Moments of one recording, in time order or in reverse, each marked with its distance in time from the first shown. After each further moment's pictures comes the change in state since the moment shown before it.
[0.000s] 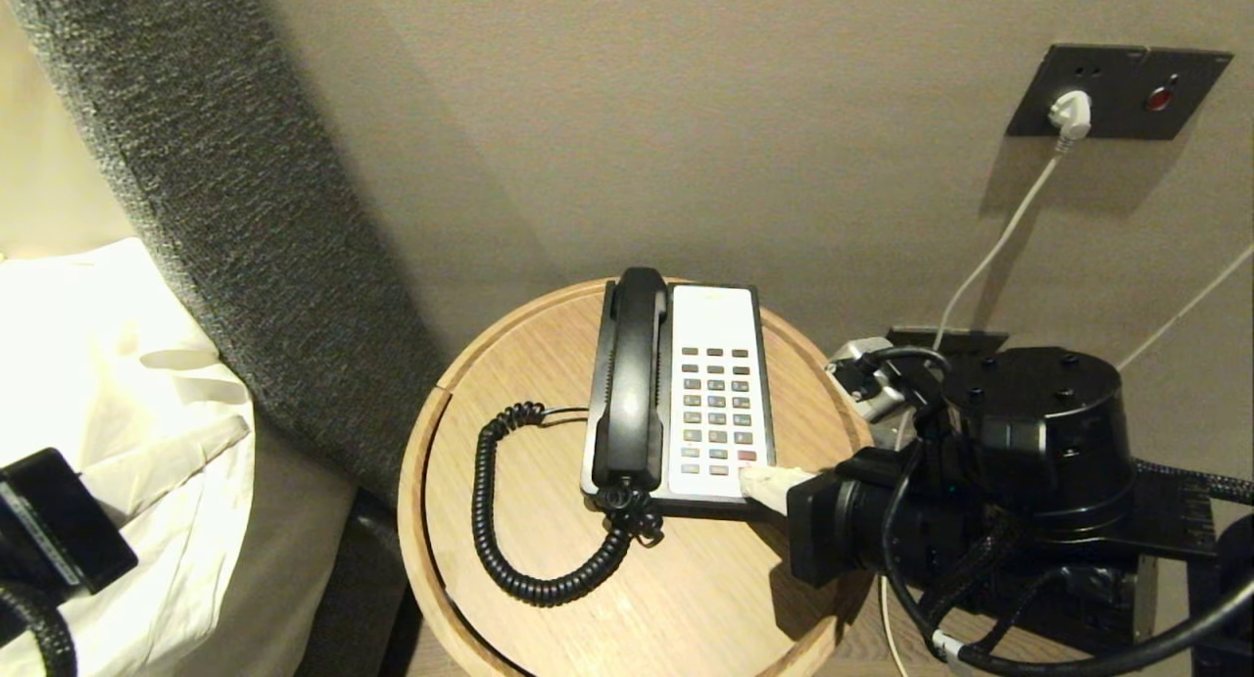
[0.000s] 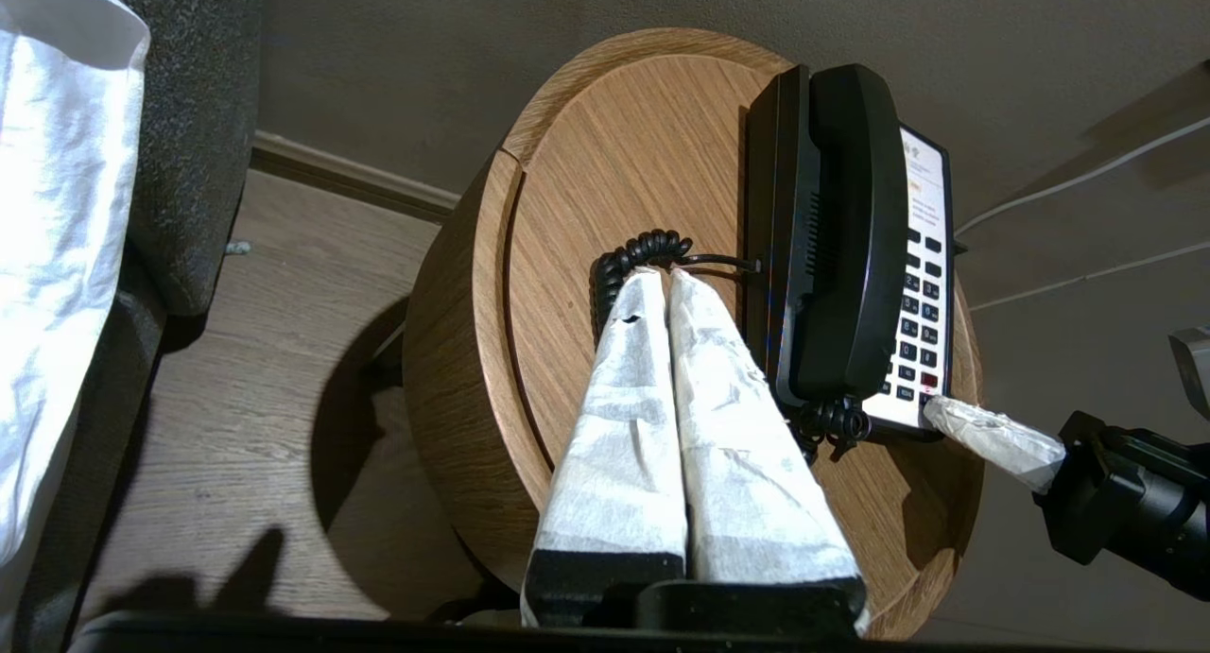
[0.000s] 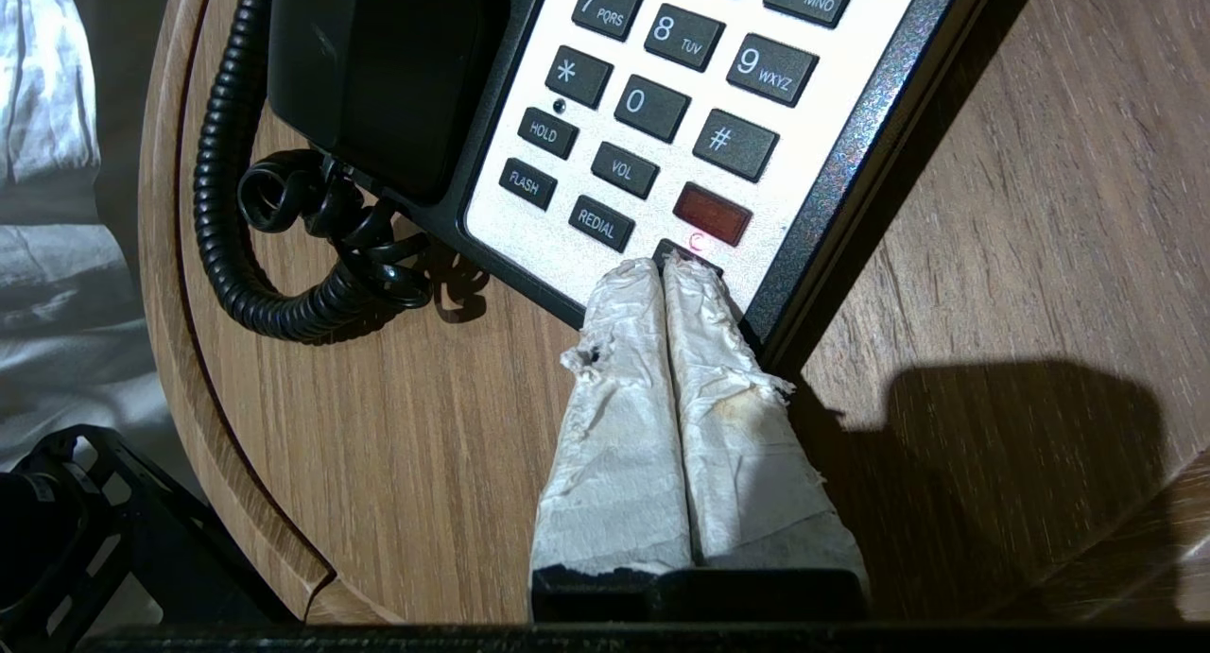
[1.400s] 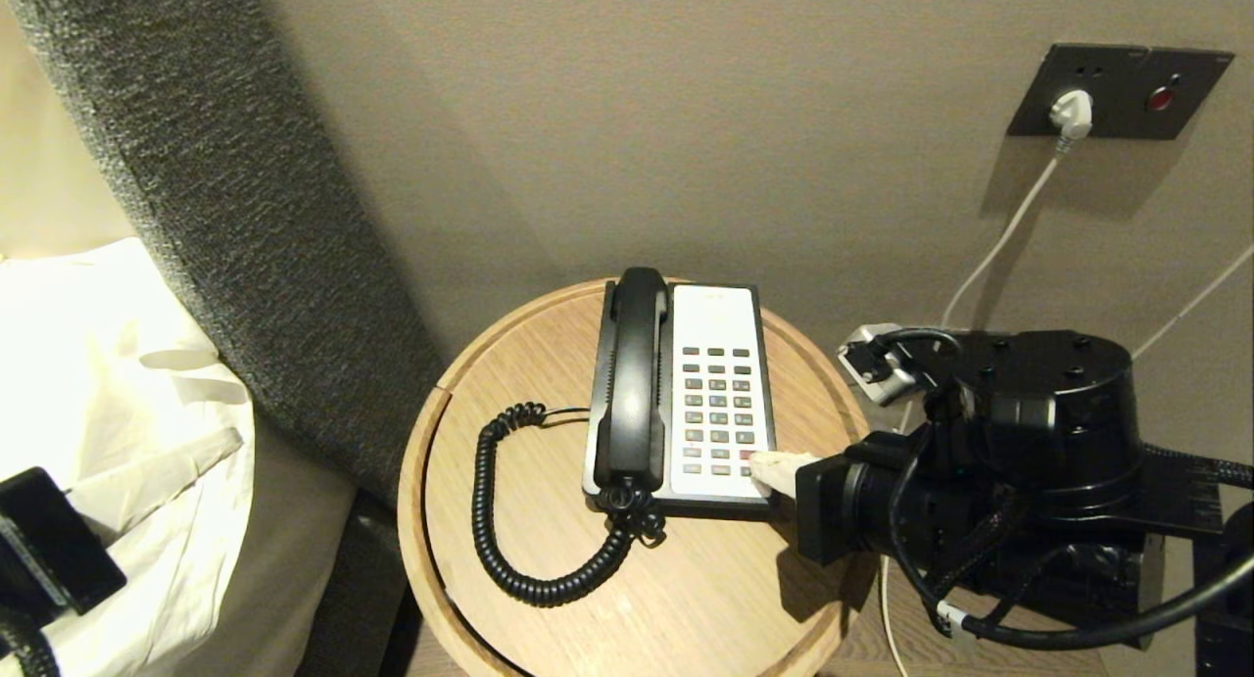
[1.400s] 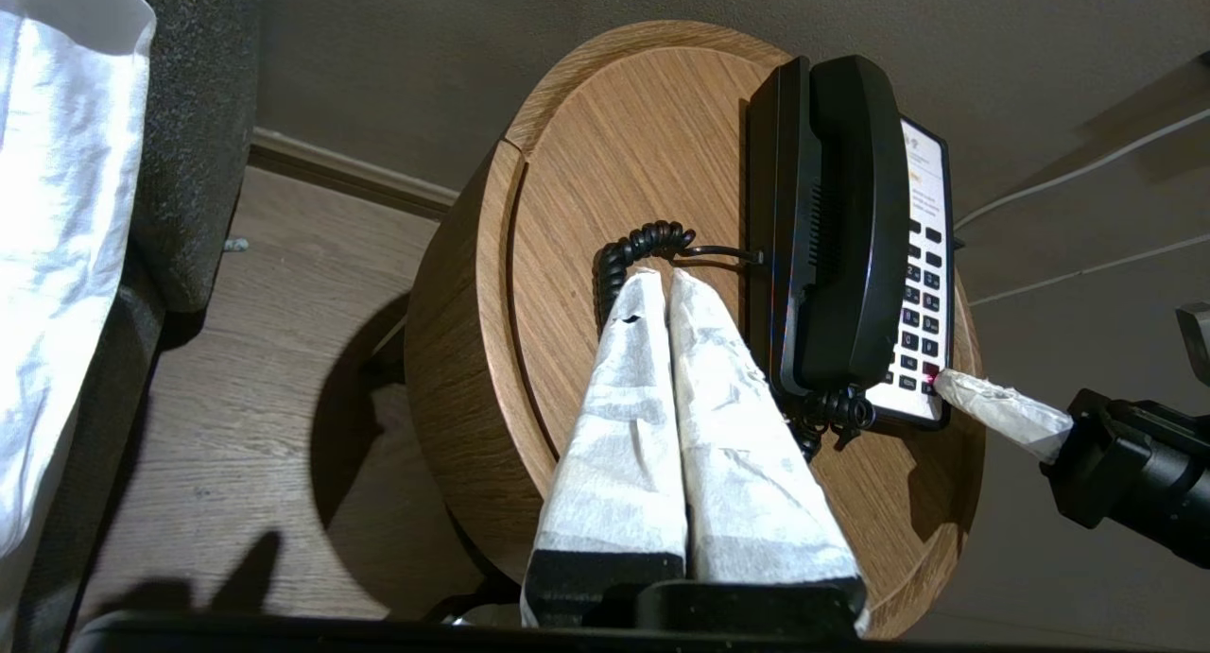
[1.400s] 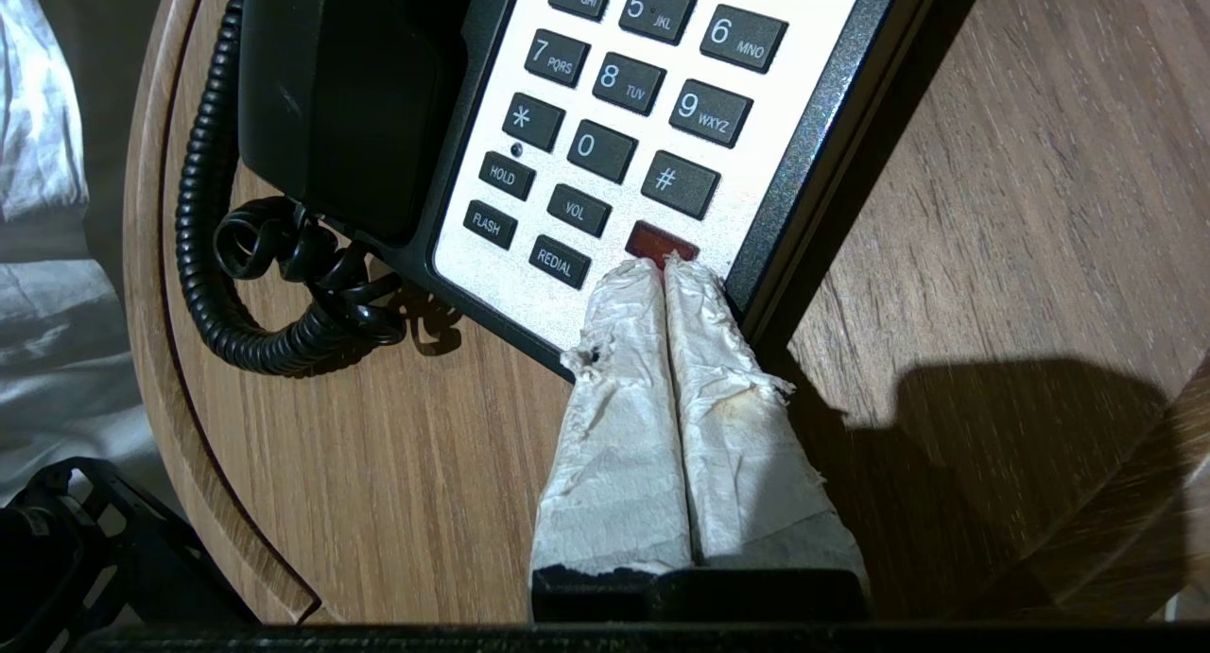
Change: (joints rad) left arm 0.000 -0.023 0.023 -0.003 -0.008 0.000; right arm -0.019 -0.011 -0.012 -0.002 -0.001 0.005
